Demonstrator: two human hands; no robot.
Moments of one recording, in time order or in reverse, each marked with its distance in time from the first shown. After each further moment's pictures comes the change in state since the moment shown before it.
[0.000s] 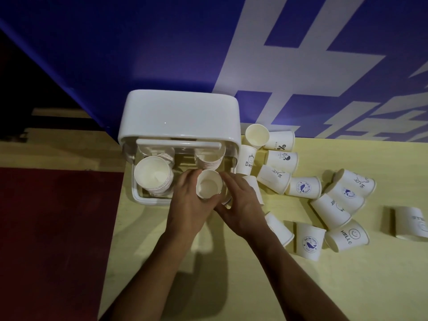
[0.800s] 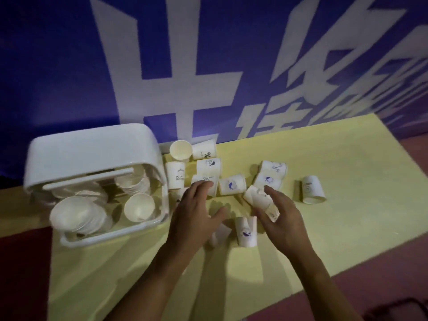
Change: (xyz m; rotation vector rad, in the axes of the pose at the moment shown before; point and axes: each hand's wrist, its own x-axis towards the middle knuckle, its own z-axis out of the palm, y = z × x) left_hand -0.039 0.123 0.073 0.111 -0.218 0.481; right_hand -0.133 0.083 -0.179 -0.022 0.322 0.473
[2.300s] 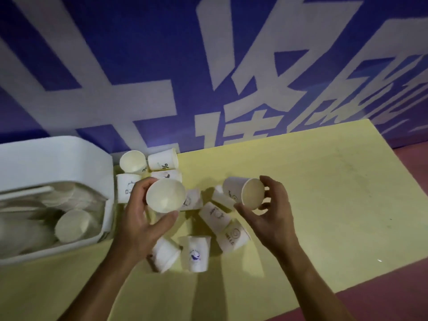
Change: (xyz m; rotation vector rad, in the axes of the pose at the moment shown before) left_hand 0.043 0.063 0.035 -0.504 0.097 -0.148; right_hand 0.083 0.083 -0.081 0.266 0.075 -0.019
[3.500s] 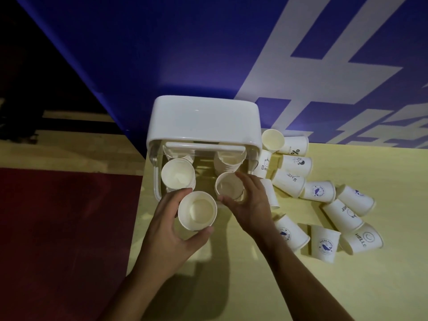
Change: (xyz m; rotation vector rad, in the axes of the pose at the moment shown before) left_hand -0.125 -0.106 -0.270 0.198 0.207 -0.077; right_hand -0.096 -0.158 0.338 -0.119 -0.323 -0.216
